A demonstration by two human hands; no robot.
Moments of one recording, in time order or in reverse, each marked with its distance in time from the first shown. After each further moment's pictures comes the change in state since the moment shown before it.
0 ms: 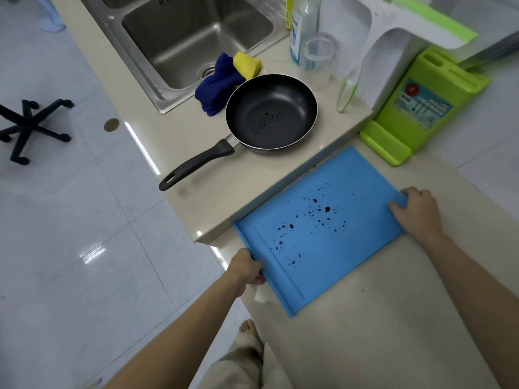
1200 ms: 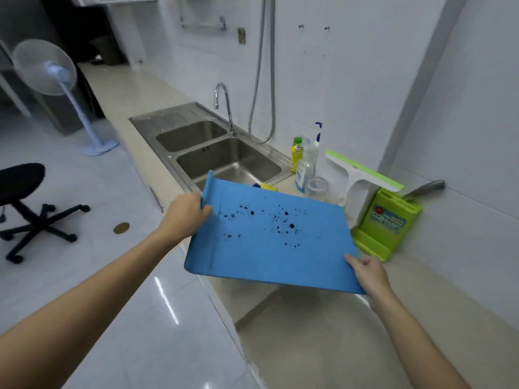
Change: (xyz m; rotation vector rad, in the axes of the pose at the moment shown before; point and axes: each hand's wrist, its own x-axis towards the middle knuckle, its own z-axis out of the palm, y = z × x) left_hand -0.147 0.160 -0.257 0.707 0.735 0.792; right_hand -0.110 -0.182 -0.067 0.762 0.053 0.246
